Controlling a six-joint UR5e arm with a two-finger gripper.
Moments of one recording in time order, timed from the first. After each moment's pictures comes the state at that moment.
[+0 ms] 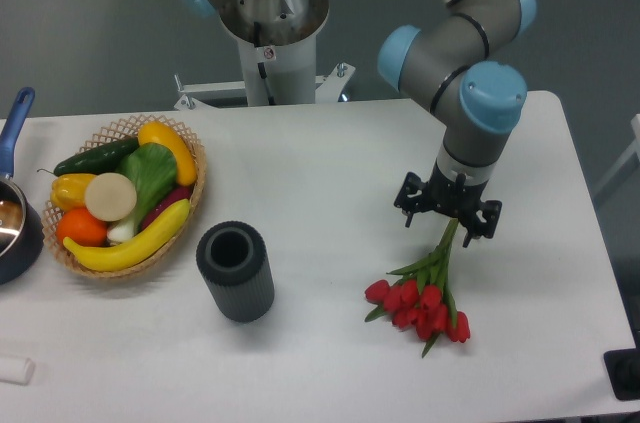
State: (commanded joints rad) arm 2.72 -2.05 -1.71 -0.89 1.42 1.09
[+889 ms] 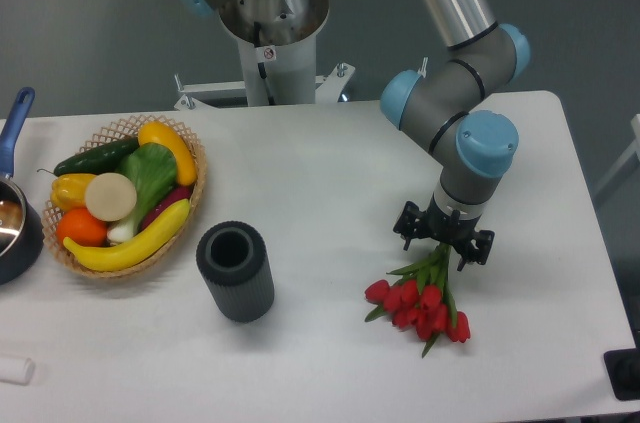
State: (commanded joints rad) arm 2.71 -2.10 -1.72 -0.82 1.43 1.10
